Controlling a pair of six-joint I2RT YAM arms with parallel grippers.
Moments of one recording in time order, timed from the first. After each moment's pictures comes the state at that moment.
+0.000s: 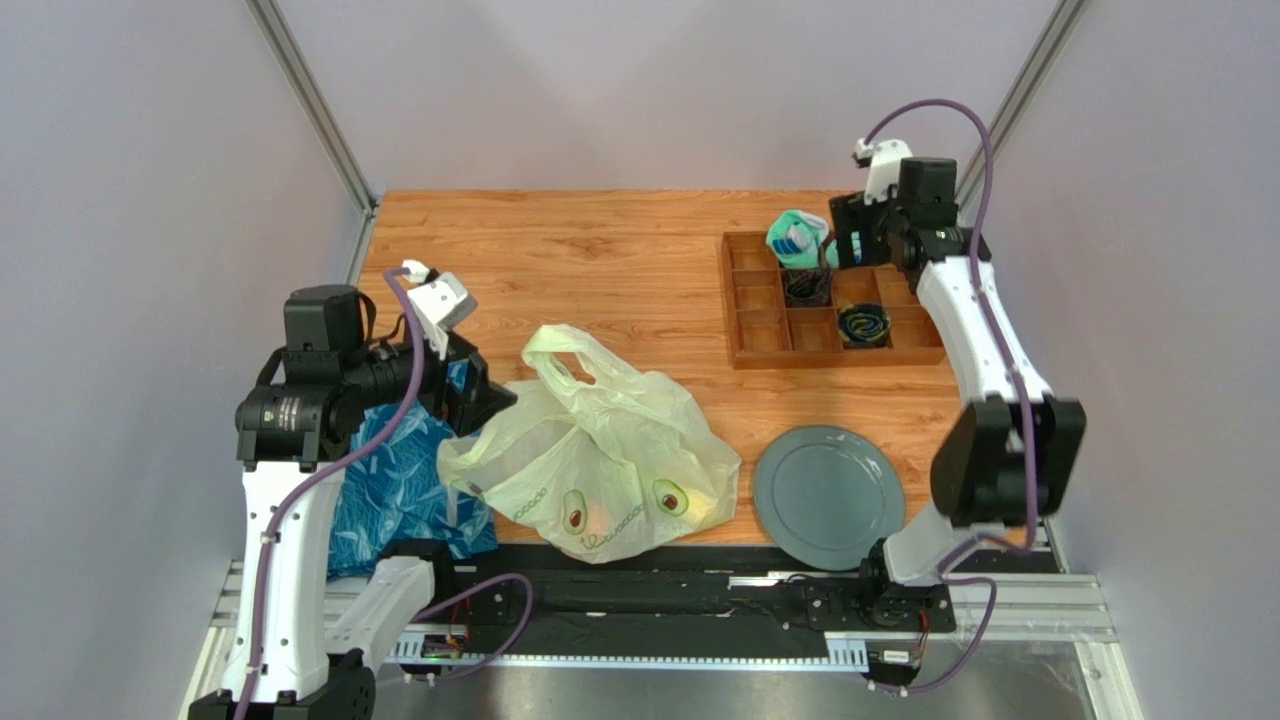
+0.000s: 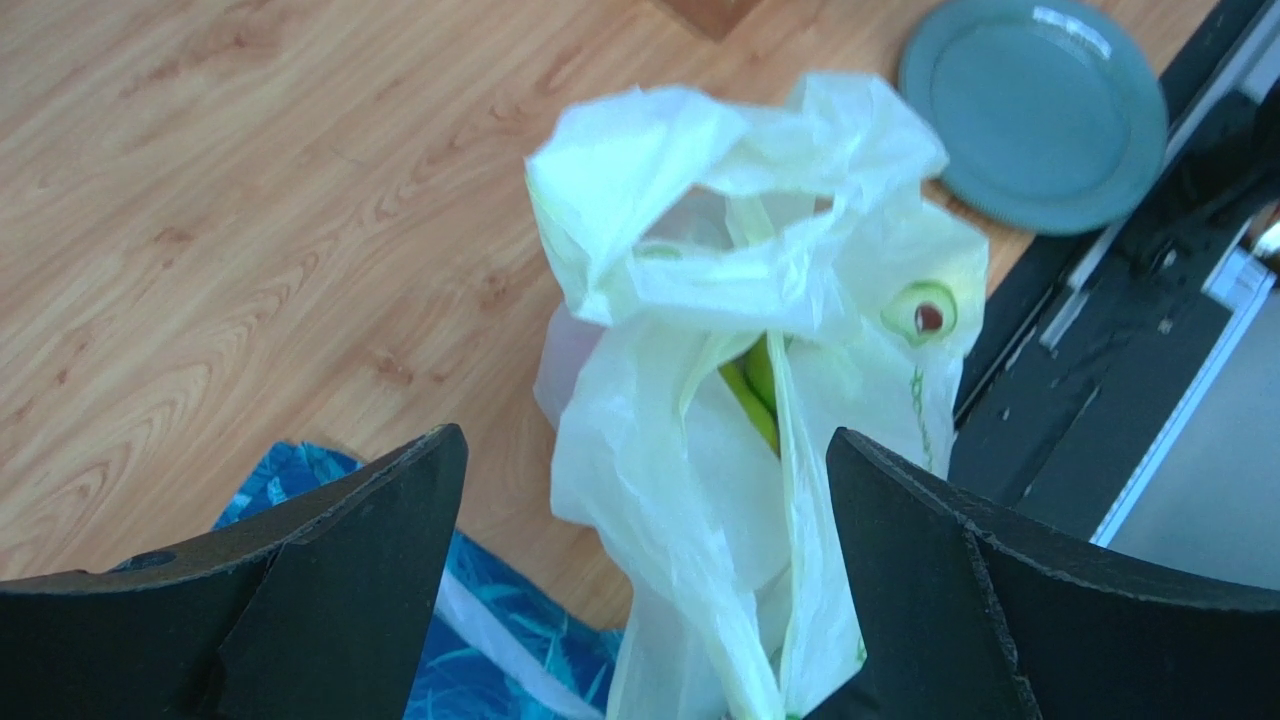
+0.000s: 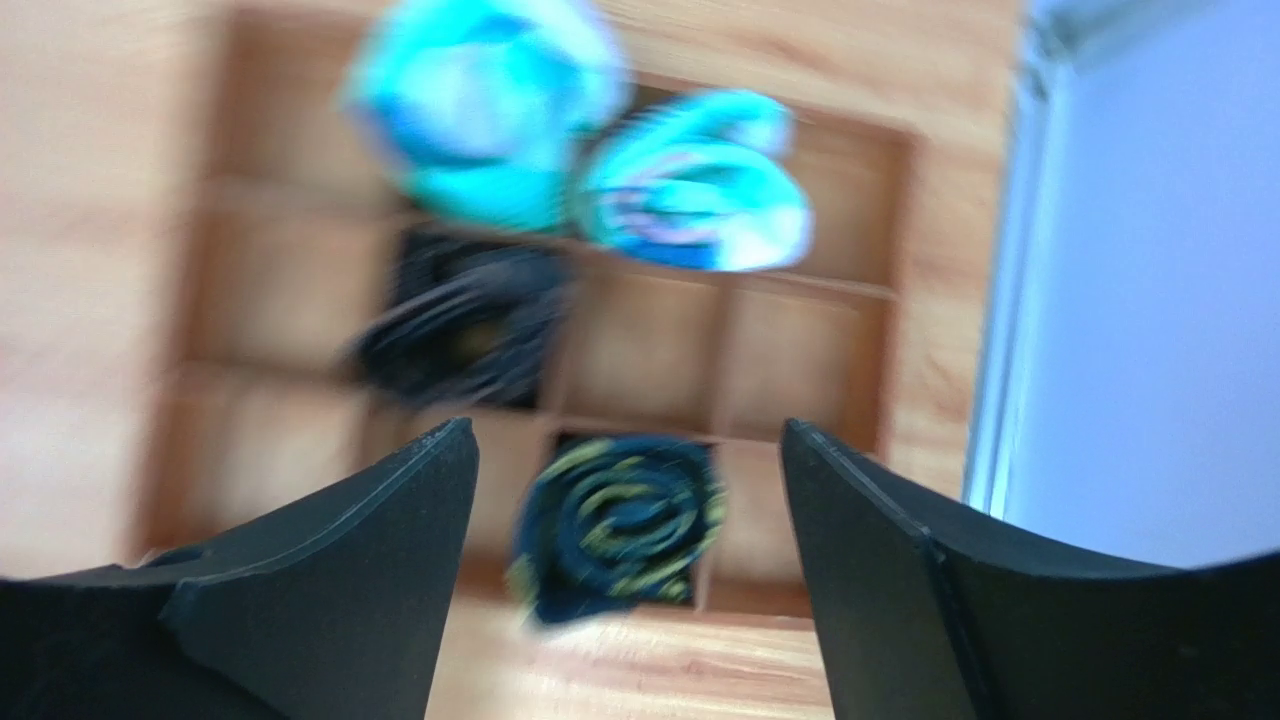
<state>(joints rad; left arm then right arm) -0.01 0.89 1.28 -1.04 0.78 0.40 -0.03 1.74 1.58 -0.49 0.02 -0.20</state>
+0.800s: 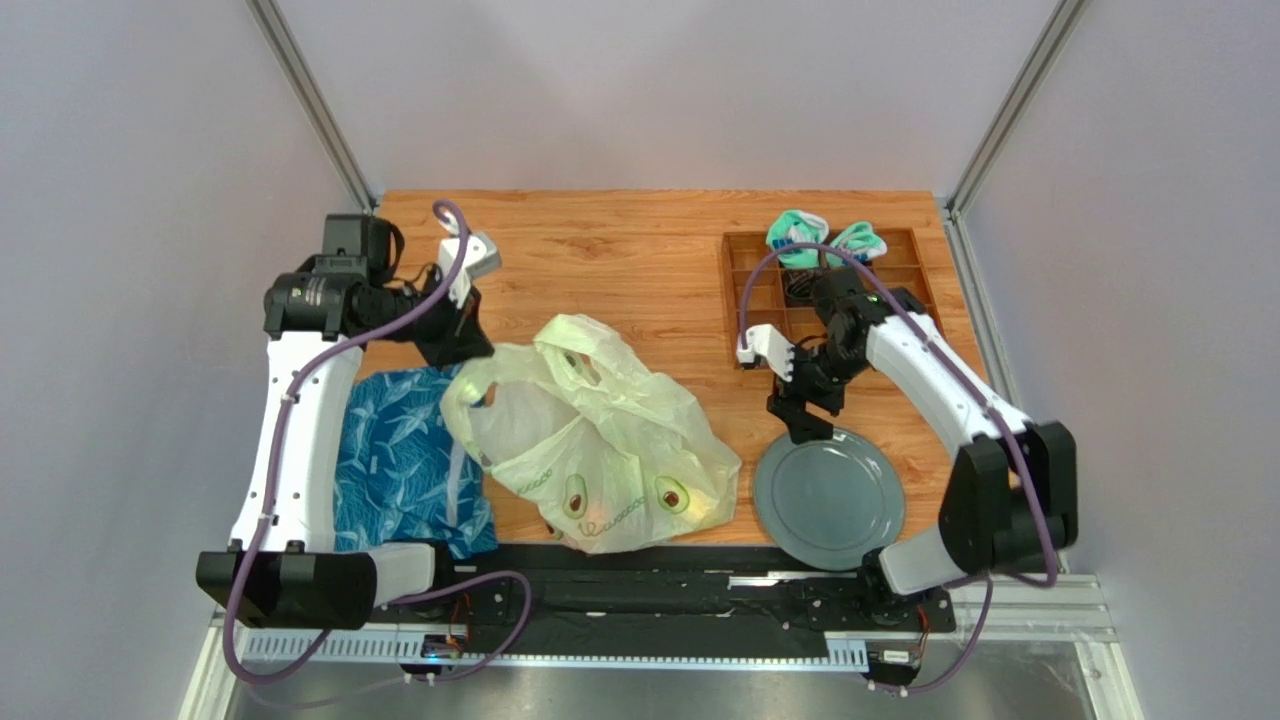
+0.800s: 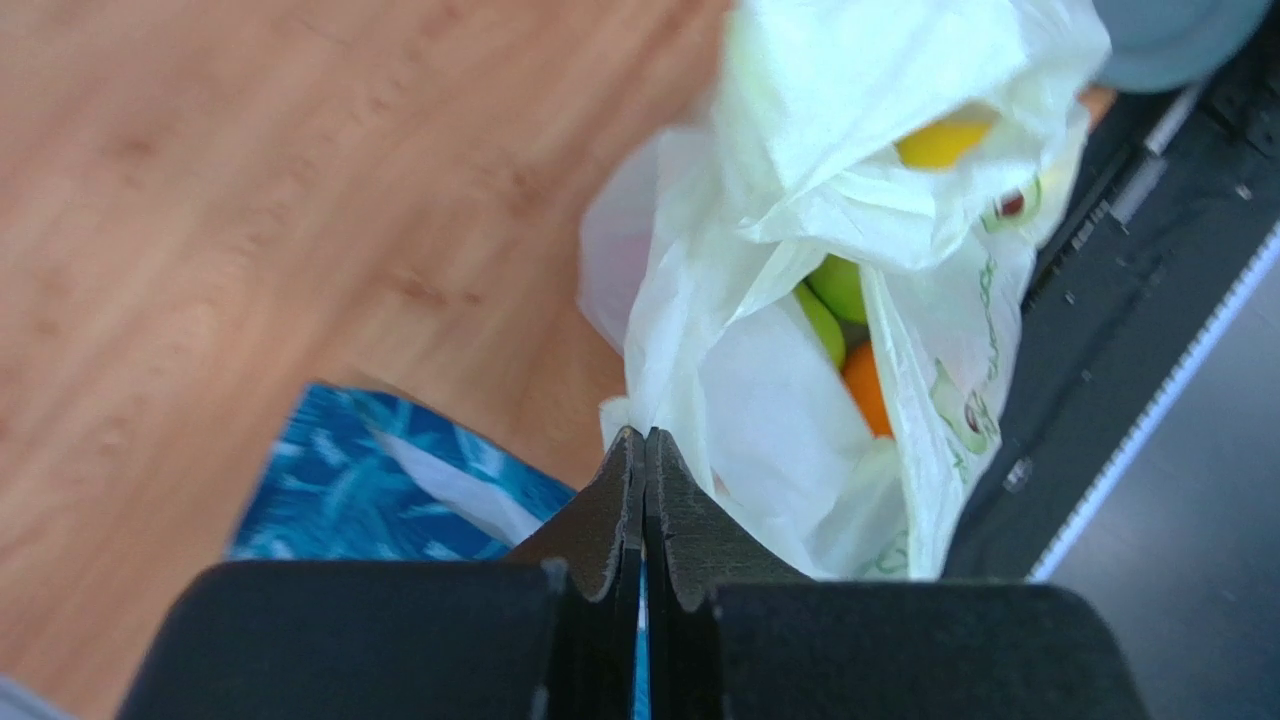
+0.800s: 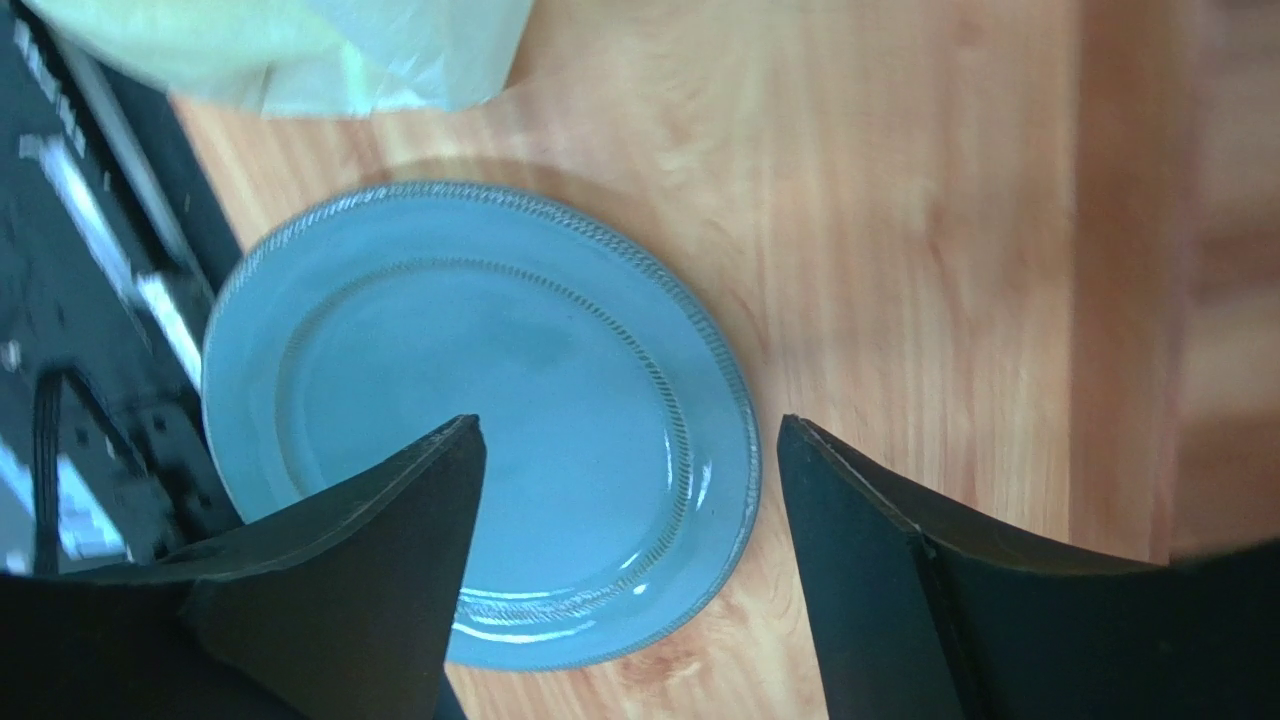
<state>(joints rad) -0.01 1.22 1.44 -1.29 0.72 0.68 0.24 1.42 1.13 -1.08 -0.43 -1.02</state>
